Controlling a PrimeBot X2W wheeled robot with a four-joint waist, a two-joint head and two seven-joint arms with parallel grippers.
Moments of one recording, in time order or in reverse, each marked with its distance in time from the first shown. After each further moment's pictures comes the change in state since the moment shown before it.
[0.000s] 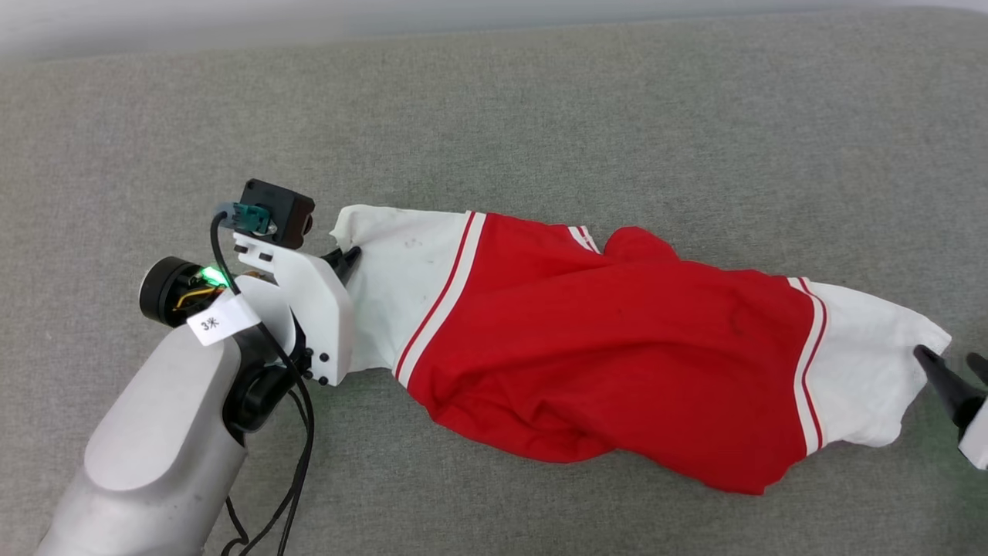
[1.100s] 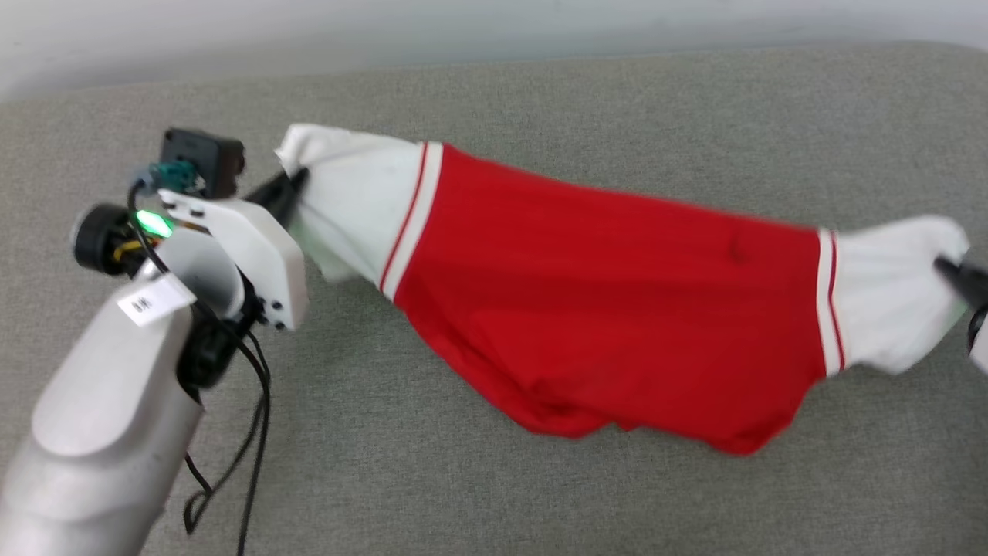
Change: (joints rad) left arm -0.052 0.037 0.045 0.014 0.024 0.025 -0.158; right arm -0.225 -0.131 0.205 0.089 0.077 0.001 0.063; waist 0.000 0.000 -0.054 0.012
